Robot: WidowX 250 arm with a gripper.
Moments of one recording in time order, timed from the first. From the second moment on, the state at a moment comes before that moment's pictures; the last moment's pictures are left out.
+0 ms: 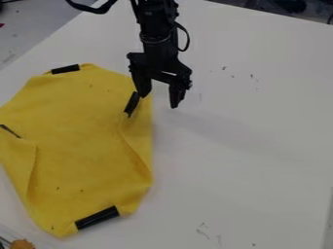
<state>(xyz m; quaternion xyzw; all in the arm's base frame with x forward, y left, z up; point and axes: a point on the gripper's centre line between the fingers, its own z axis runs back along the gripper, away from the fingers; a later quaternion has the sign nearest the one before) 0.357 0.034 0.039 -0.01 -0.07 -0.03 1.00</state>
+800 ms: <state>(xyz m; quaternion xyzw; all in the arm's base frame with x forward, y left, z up) 0.361 0.071 0.048 0.04 -0.08 -0.02 1.00</state>
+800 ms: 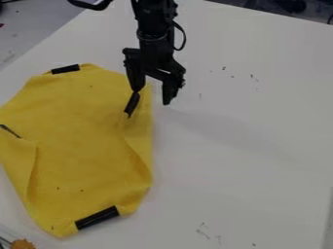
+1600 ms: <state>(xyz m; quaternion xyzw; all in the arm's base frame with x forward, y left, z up) 0.389 0.248 0.017 0.07 -0.09 0.01 0.99</state>
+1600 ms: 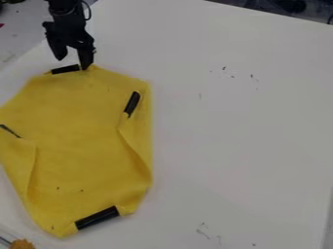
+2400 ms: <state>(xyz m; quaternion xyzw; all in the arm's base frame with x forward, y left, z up) 0.391 0.262 0.009 0.06 -0.09 0.01 0.99</state>
